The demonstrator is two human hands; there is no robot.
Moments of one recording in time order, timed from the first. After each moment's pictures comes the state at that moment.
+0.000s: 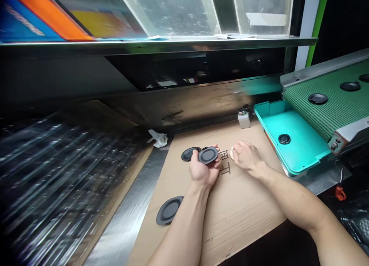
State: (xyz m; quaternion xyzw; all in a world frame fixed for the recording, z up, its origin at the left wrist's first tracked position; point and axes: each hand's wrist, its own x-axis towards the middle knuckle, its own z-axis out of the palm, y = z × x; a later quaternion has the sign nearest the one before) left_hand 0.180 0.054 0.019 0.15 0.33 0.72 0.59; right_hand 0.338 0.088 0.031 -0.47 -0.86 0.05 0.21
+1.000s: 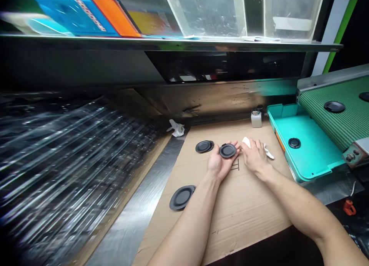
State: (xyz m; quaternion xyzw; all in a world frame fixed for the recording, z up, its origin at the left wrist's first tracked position) left_hand 0.179 0.063 0.012 0.05 0.33 0.71 0.62; right_hand 0.329 0.085 0.017 -0.47 -0.86 0.01 0.19
